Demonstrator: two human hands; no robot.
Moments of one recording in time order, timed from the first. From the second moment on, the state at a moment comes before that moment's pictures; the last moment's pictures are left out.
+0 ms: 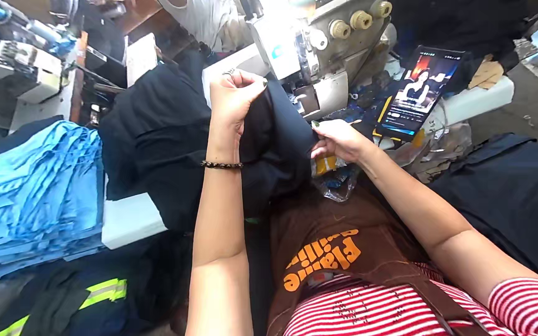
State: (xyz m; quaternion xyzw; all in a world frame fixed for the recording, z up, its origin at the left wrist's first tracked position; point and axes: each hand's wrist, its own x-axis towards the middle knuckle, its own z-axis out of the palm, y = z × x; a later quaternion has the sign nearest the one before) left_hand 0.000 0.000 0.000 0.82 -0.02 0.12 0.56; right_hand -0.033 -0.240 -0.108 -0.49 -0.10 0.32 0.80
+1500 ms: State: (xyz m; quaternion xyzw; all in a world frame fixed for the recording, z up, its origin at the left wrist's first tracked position) left_hand -0.088 -0.094 -0.086 0.96 -0.02 0.25 0.08; right_hand -0.105 -0.250 -0.119 -0.52 -0.06 0.24 0.82
